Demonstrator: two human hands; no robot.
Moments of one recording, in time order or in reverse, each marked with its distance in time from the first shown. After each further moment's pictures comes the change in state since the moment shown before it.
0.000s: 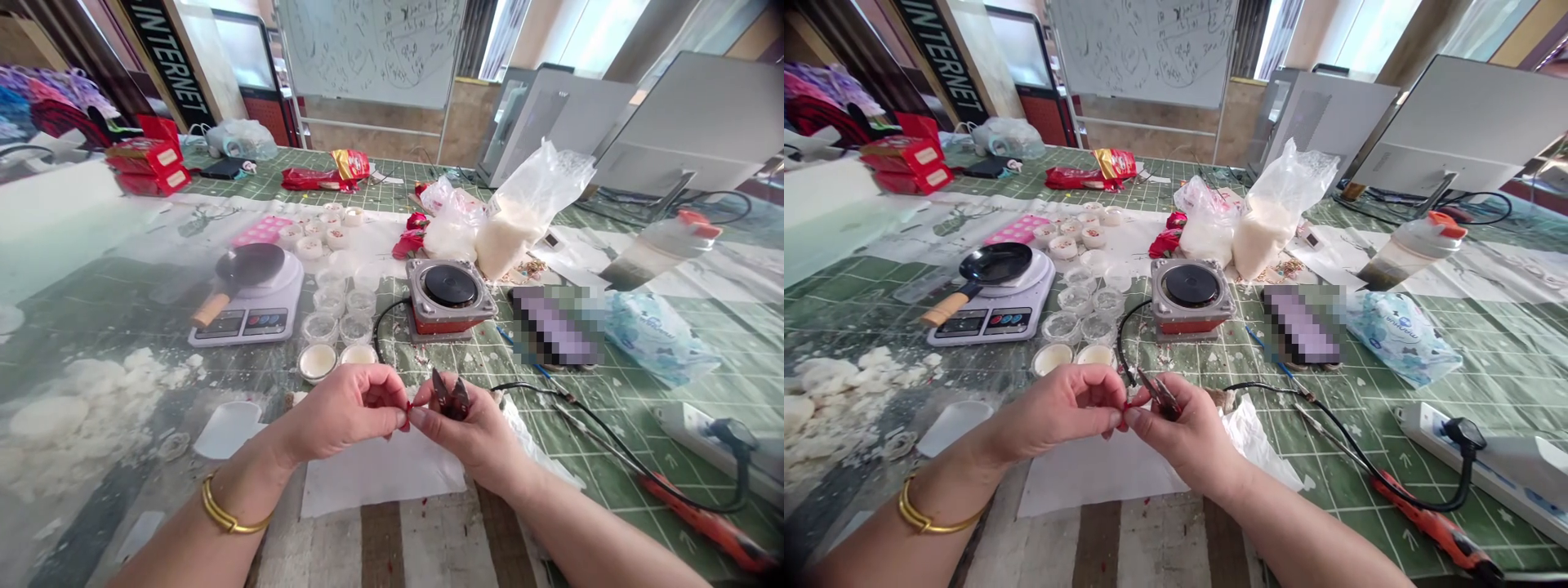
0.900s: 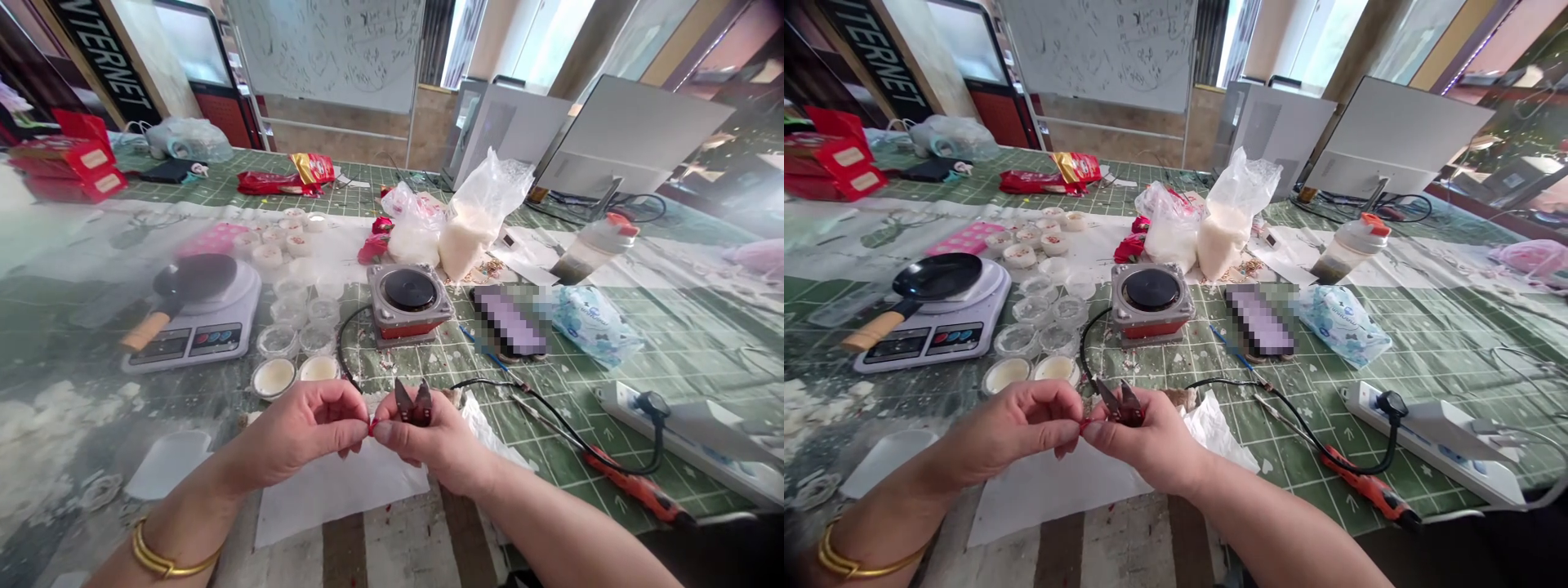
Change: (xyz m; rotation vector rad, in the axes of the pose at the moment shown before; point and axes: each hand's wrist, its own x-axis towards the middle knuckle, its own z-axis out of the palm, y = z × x) left_hand 0.001 -0.008 -0.003 -0.032 -0.079 0.033; right_hand -0.005 -0.014 -0.006 0.209 -0.165 0.041
